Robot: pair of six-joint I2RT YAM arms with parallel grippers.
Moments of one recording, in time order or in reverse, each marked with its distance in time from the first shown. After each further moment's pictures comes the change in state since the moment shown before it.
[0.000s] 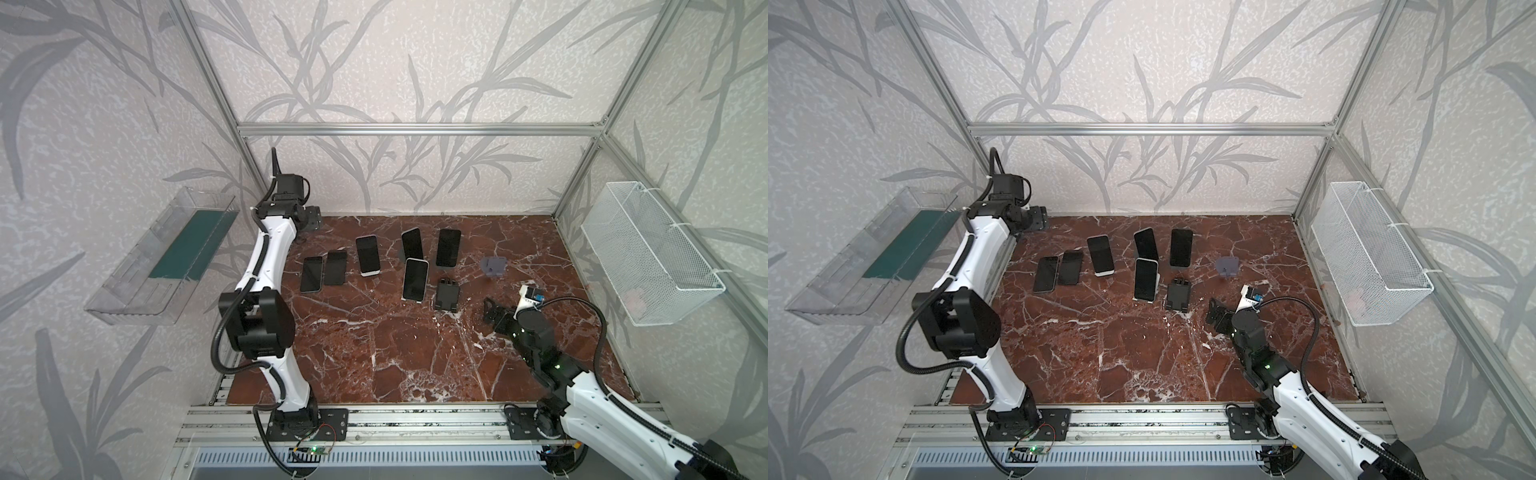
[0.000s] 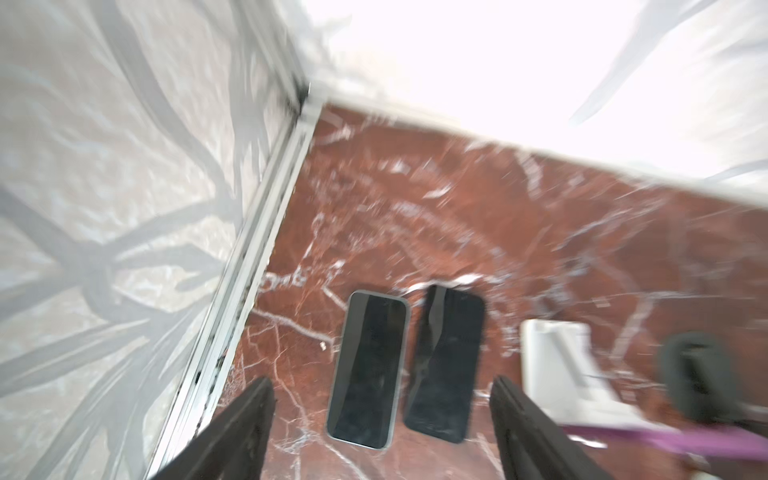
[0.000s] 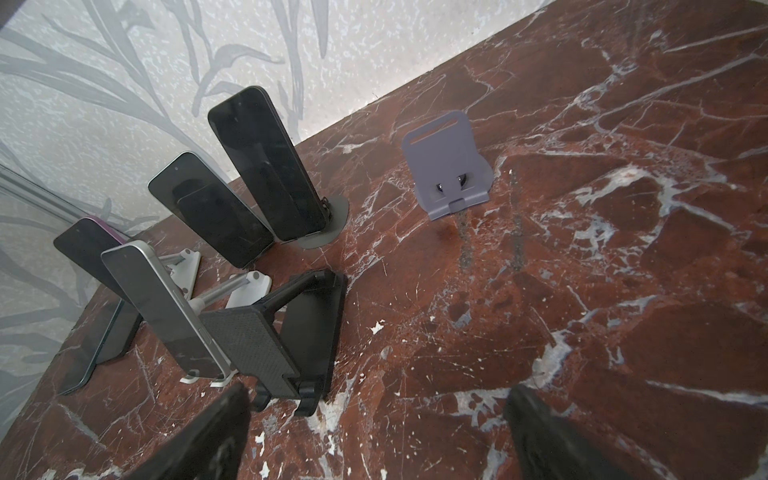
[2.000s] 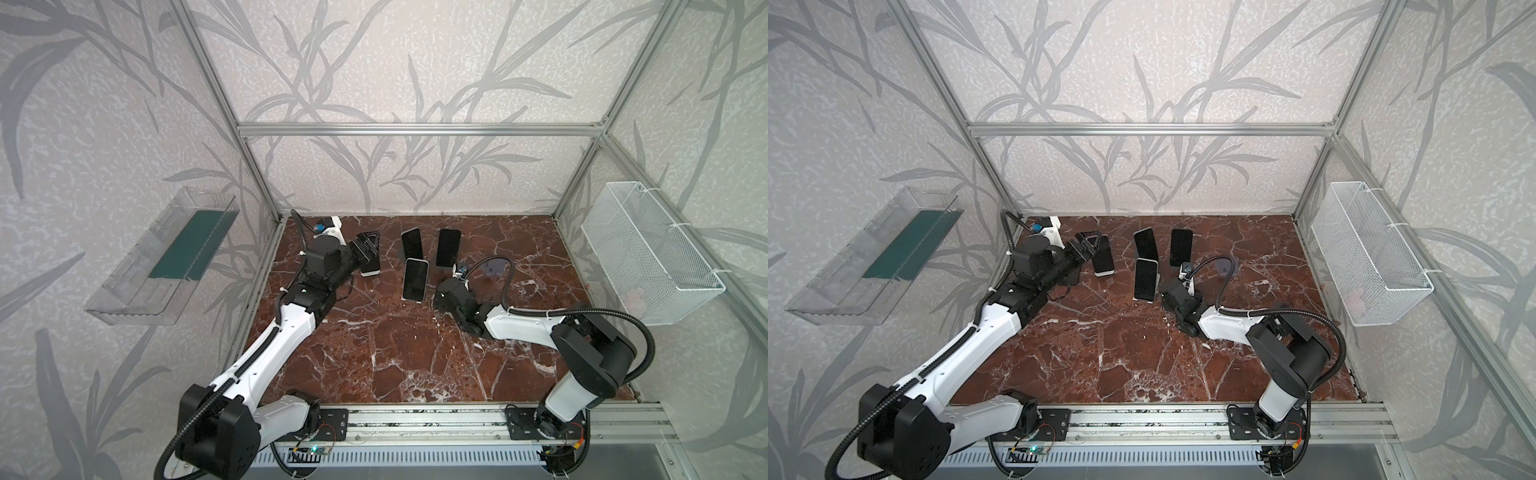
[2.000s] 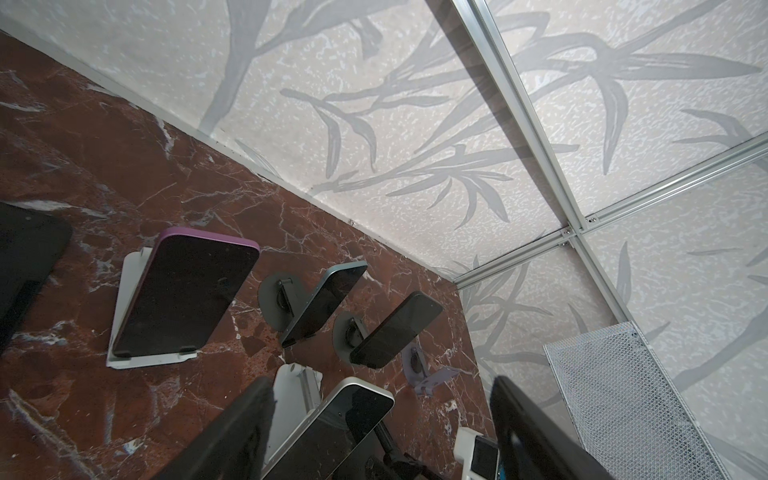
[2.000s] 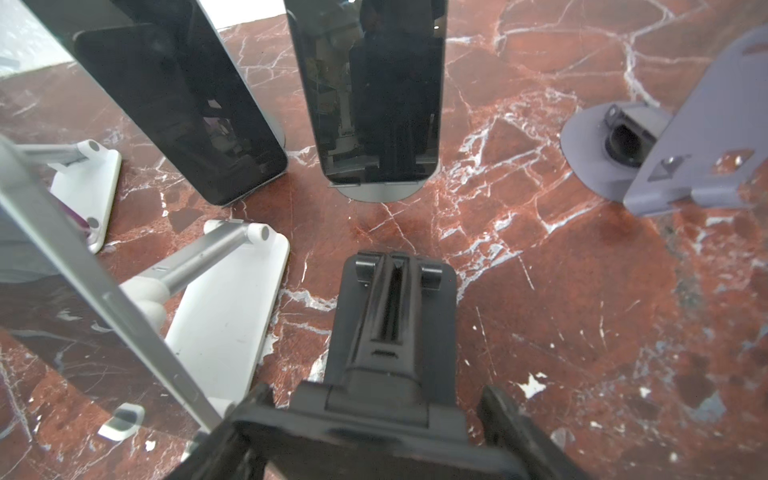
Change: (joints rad) left arm -0.367 -0.592 -0.901 0.850 0.262 -0.673; right arm 0.238 0.931 0.539 0.055 0.191 -0.002
